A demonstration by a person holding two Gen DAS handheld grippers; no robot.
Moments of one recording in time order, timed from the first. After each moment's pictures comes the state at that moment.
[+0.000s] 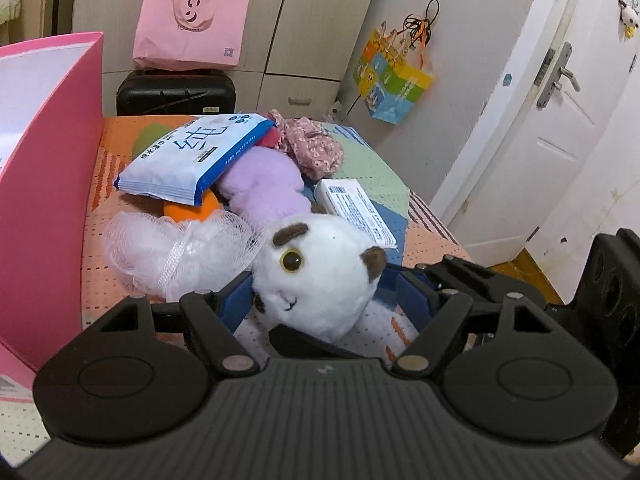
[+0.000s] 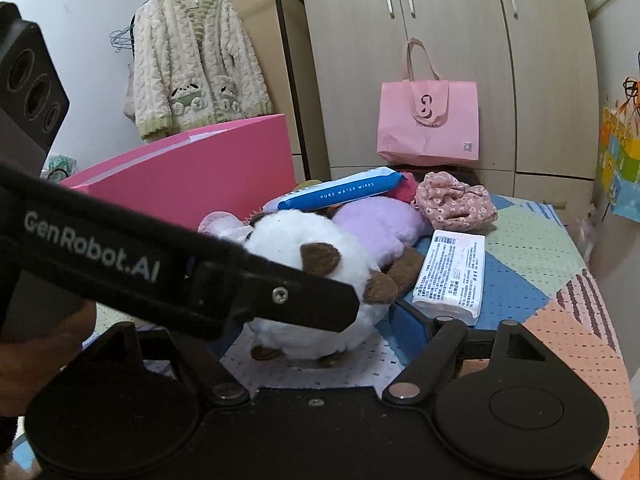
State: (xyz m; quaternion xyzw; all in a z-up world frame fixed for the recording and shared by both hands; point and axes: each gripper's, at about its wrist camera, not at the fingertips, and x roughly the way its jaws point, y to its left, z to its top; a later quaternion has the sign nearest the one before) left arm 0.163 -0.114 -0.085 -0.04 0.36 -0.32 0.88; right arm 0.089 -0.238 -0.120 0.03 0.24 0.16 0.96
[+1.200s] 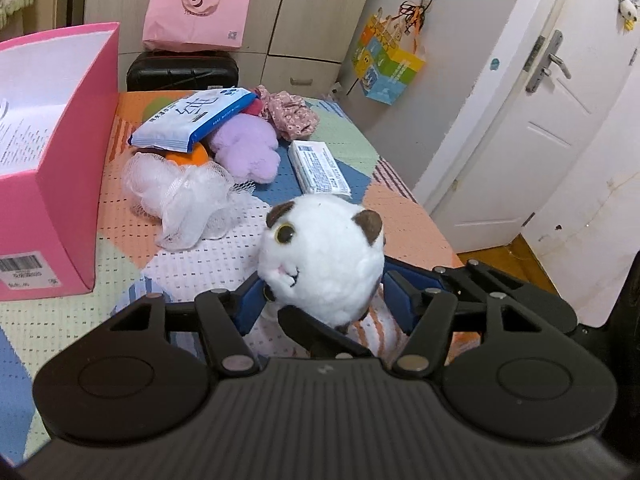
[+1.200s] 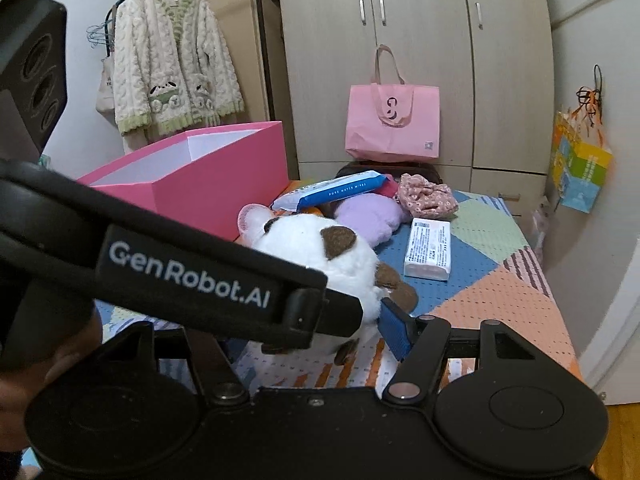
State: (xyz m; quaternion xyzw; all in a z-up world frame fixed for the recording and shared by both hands) left arm 0.091 -0.106 -0.058 -0.04 0.39 -0.31 0.87; right arm 0.013 -0.207 -0.084 0.01 0.26 0.08 0.96
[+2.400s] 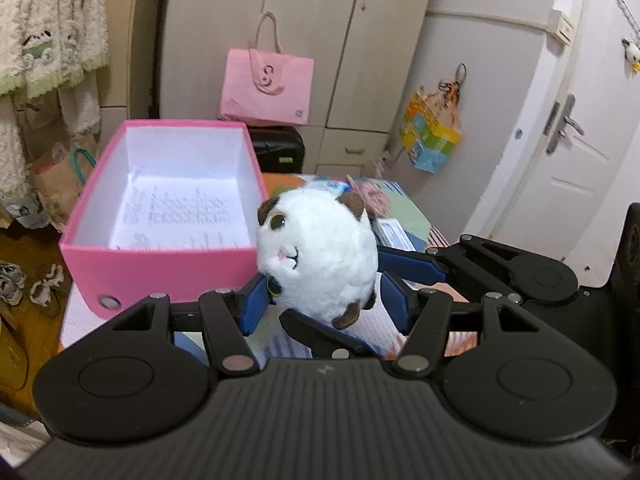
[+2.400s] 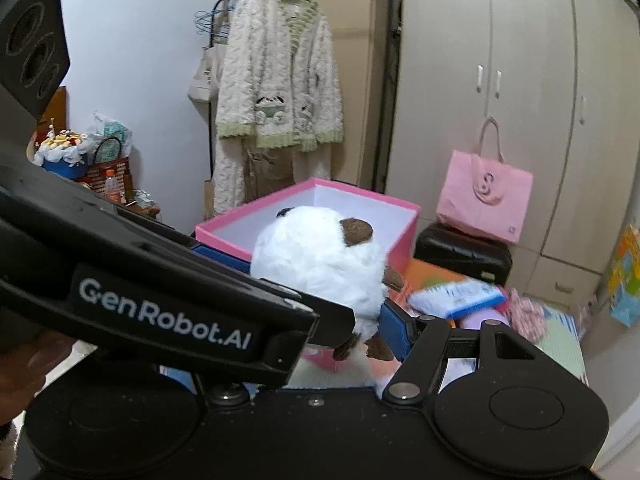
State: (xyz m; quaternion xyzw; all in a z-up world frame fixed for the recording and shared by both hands) left arm 0.045 0.025 0.034 -0.04 0.31 -0.24 0.92; right arm 0.004 -0.075 0.008 -0.09 0.21 0.19 0.95
